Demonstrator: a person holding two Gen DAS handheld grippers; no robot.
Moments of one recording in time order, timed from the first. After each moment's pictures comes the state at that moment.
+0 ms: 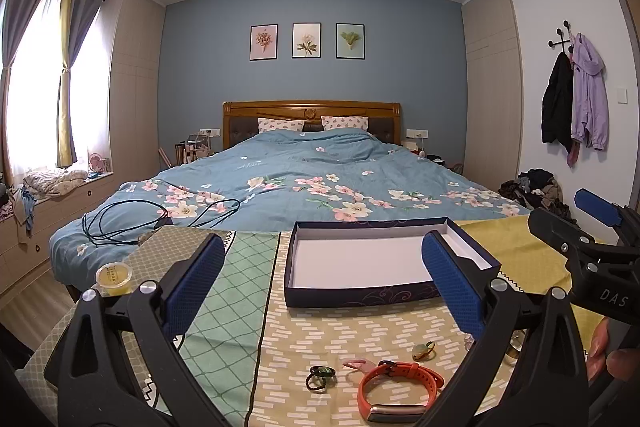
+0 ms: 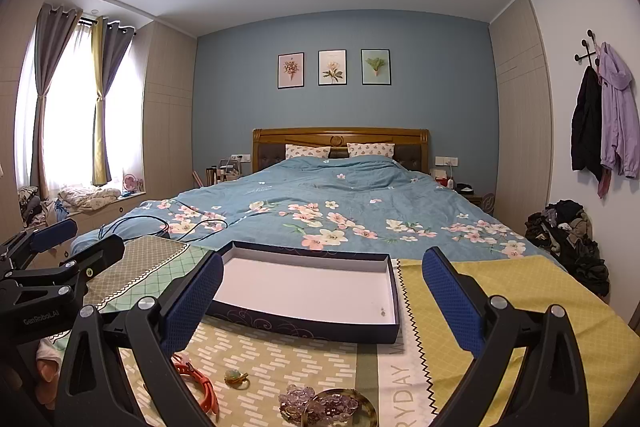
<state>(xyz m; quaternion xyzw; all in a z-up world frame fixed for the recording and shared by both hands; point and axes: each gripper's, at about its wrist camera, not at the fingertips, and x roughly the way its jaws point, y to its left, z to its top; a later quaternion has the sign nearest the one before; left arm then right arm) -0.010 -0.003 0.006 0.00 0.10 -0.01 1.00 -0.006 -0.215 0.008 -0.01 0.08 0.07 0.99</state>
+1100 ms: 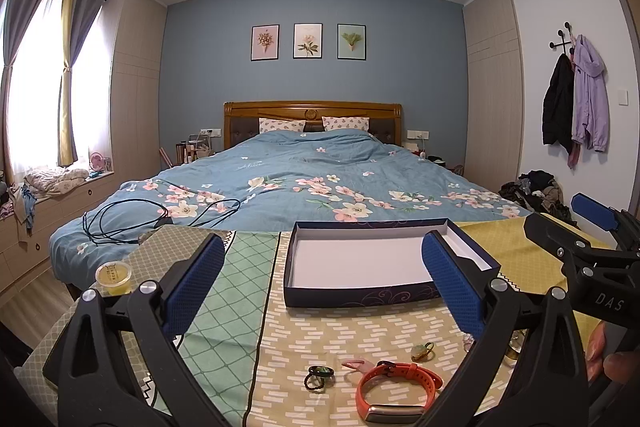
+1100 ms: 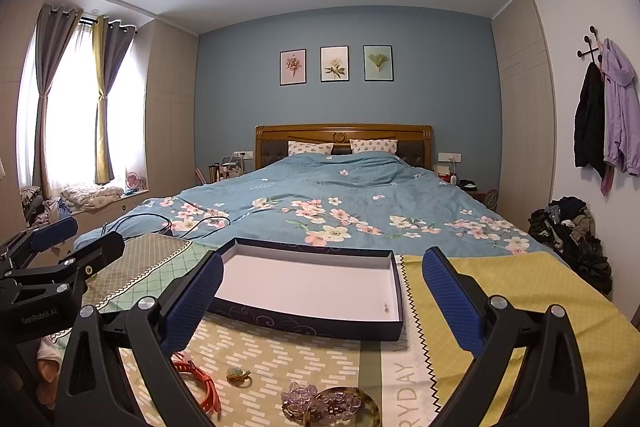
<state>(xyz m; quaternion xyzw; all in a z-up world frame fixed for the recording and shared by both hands) -0.010 -0.005 0.006 0.00 0.10 -0.01 1.00 -0.005 -0.220 0.007 -0.01 0.09 0.08 0.99</state>
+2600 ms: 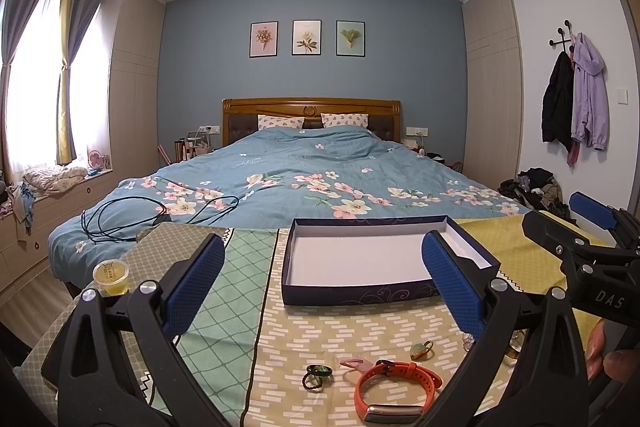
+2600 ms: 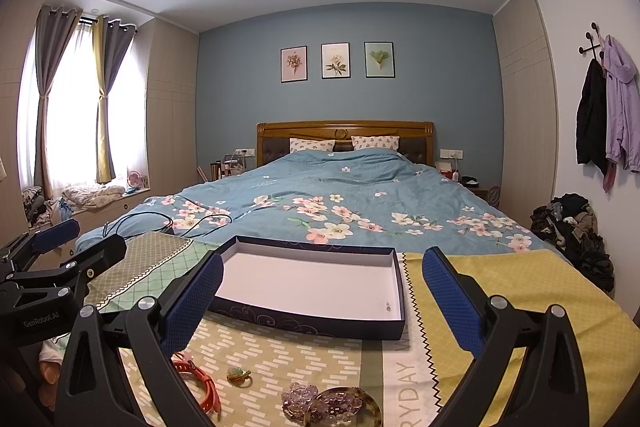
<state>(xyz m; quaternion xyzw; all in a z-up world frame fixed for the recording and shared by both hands) -0.009 -0.006 0.004 0.00 0.10 -0.01 0.99 -0.003 -0.218 0.005 -0.01 0.09 0.08 0.99</state>
